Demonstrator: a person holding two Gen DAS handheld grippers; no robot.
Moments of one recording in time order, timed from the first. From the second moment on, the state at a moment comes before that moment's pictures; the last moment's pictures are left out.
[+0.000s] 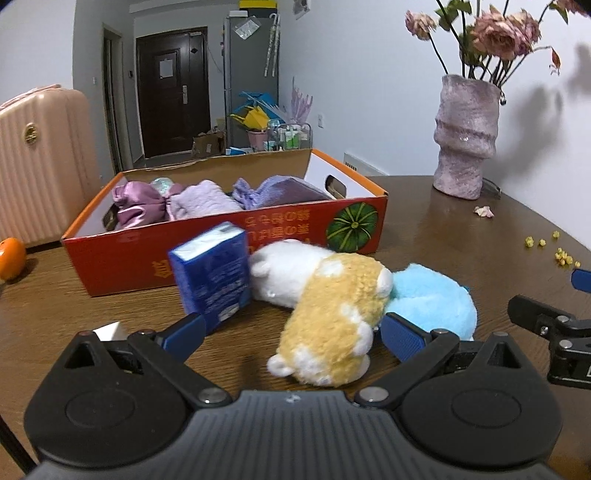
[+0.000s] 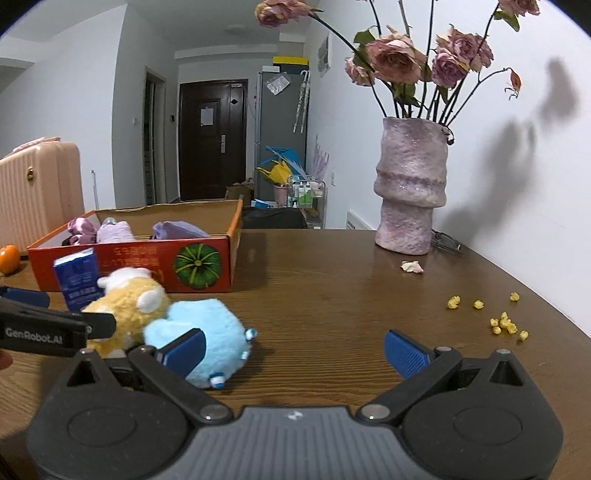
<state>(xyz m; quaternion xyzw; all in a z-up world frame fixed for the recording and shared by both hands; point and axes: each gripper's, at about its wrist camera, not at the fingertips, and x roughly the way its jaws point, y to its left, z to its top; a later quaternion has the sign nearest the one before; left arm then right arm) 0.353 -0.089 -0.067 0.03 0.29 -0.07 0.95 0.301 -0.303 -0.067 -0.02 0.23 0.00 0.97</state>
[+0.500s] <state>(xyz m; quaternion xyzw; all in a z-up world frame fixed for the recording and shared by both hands) 0.389 -0.109 -0.086 0.06 0.31 -0.07 0.94 0.303 -0.304 -0.069 -0.01 0.23 0.00 0.97</state>
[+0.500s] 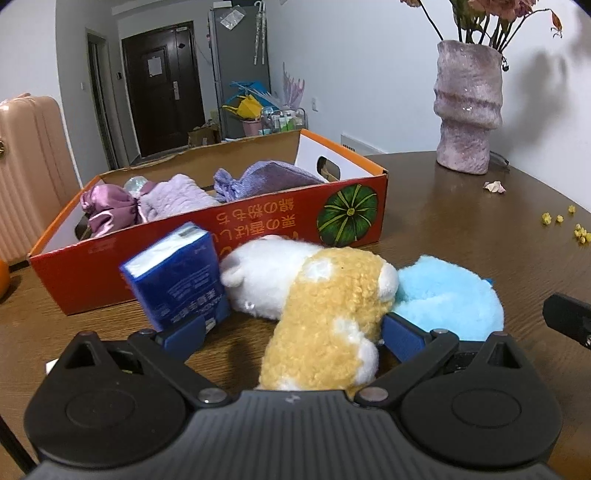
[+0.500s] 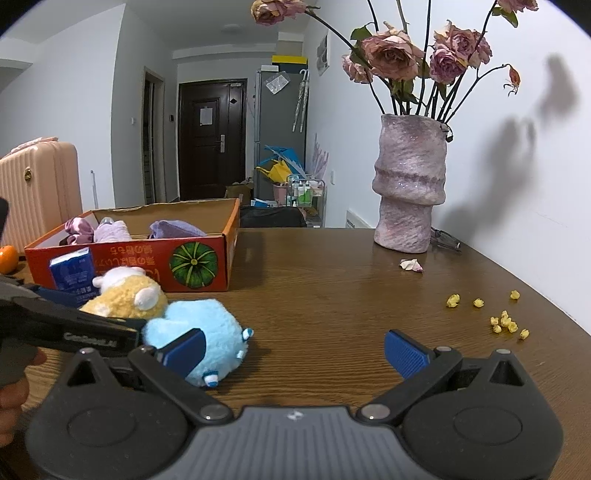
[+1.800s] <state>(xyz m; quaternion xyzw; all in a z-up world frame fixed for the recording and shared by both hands) 0.258 -0.061 -0.038 0.03 0.20 -0.08 0.98 0.308 -0.312 -0.072 0.01 0.23 0.01 0.97</state>
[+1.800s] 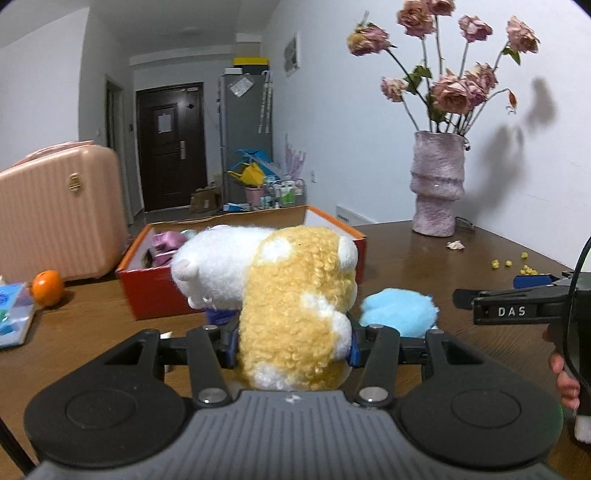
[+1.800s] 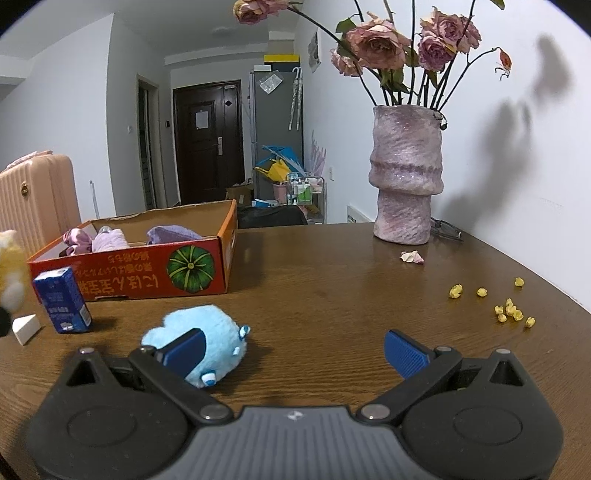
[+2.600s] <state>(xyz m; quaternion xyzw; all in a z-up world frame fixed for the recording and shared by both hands) 0.245 -0.021 -0.041 0.02 0.21 -0.03 0.98 0.339 -0.254 -0.086 -0.02 0.28 0.06 0.96</state>
